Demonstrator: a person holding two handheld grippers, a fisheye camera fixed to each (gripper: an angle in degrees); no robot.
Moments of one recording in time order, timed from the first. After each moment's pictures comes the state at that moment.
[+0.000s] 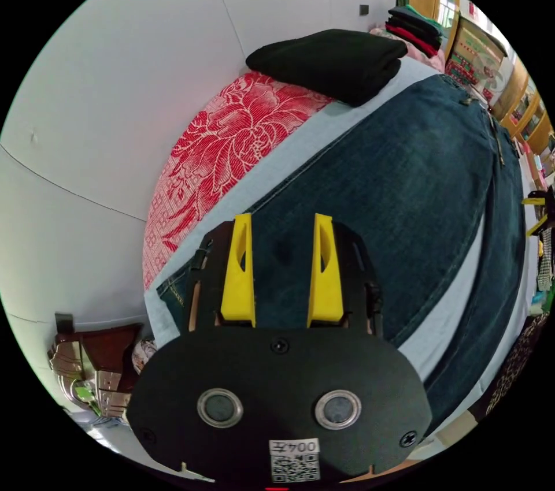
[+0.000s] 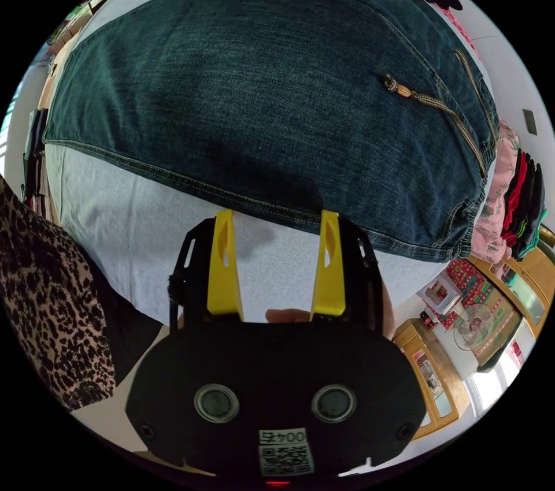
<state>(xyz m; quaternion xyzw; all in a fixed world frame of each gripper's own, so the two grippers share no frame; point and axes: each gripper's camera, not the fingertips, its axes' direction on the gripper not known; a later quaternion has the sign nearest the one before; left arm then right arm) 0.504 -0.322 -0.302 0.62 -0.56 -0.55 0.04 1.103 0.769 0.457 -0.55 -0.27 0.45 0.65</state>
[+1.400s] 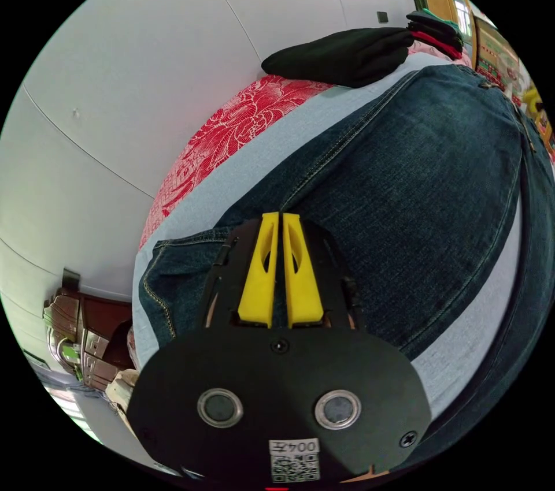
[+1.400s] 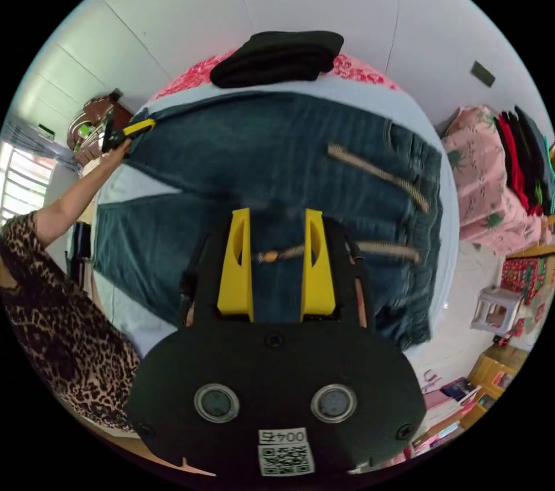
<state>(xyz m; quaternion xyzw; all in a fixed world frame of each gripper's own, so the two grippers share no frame) 0.496 -0.412 -0.254 0.58 -0.56 -0.58 -0.09 1.324 0.772 0.486 -0.33 -0.15 0.63 0.68</state>
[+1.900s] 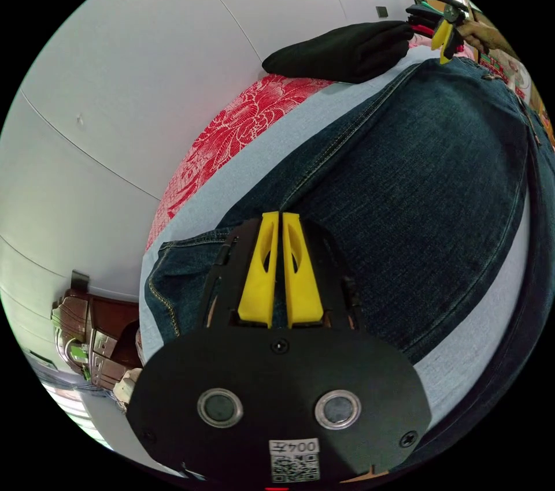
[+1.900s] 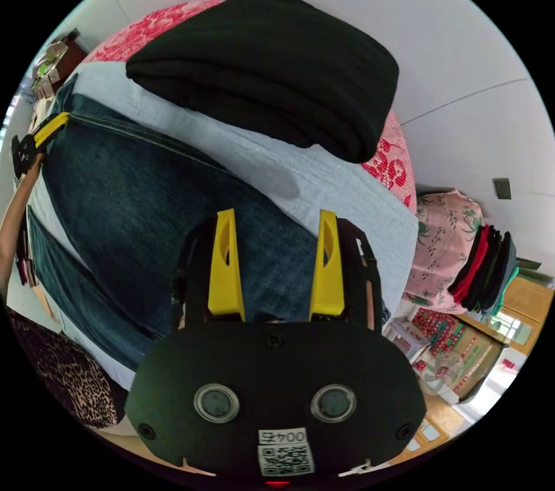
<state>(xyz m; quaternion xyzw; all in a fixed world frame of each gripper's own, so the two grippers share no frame) 0.463 -0.466 -0.257 0.56 -0.56 -0.60 -0.09 1.449 0.768 0.685 -0.49 -0.17 0.47 0.72</state>
